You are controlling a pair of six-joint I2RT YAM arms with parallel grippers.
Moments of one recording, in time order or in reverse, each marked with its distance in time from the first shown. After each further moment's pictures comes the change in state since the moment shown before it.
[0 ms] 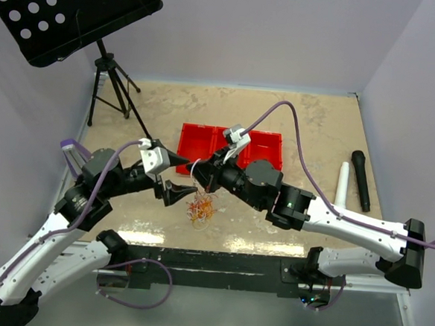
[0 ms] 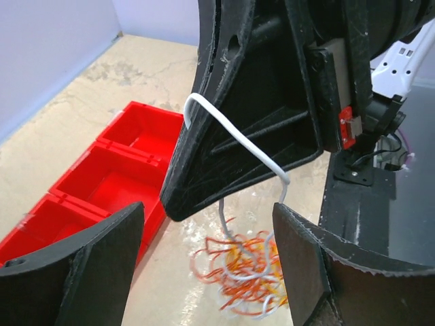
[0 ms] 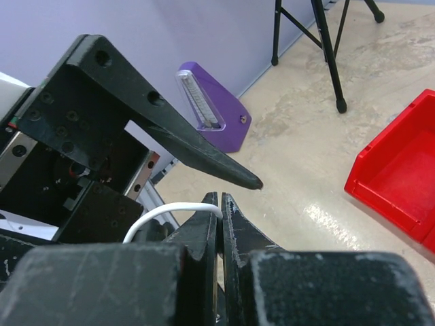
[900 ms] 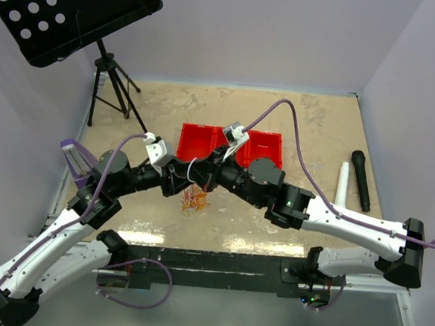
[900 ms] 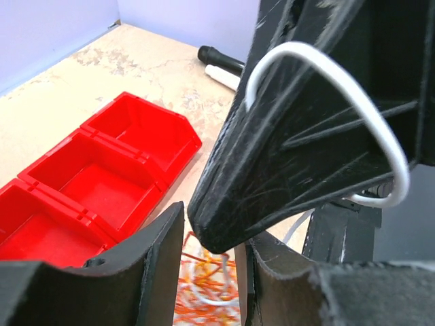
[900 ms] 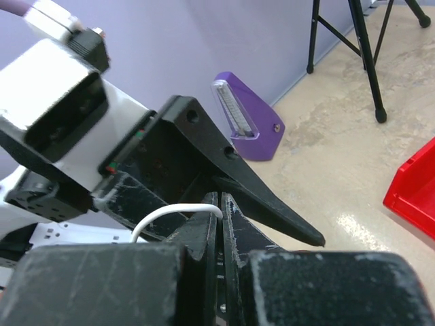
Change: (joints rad) left arm 0.000 0.035 -0.103 0.168 -0.029 -0.166; right arm 0.000 0.011 0.009 0.061 -0.076 0.053
